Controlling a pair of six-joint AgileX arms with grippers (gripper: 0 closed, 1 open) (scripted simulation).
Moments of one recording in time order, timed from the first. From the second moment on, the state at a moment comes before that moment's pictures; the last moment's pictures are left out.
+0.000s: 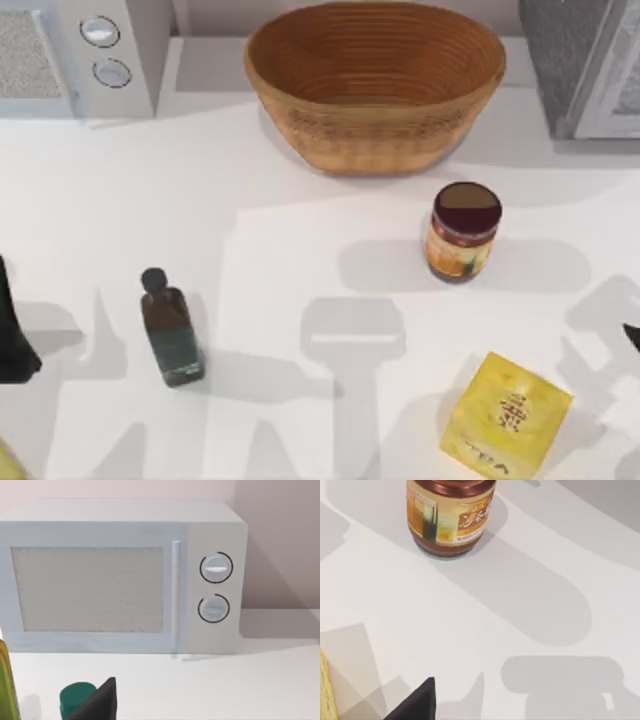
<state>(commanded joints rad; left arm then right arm) 0.00 0.00 0.00 0.00 0.00 0.00 -0.05 0.73 0.35 -0.28 -0.43 -0.50</state>
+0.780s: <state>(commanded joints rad) 0.00 0.00 0.00 0.00 0.00 0.00 -0.07 1.78 1.03 -0.60 -1.05 -1.31</state>
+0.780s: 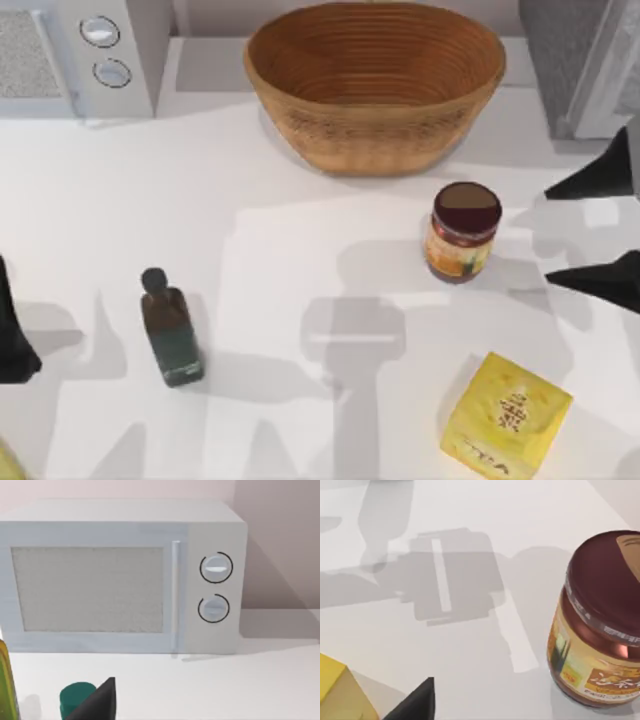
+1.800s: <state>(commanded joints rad) 0.00 0.00 0.00 0.00 0.00 0.00 -0.04 2.44 1.44 -0.80 -1.46 -1.80</state>
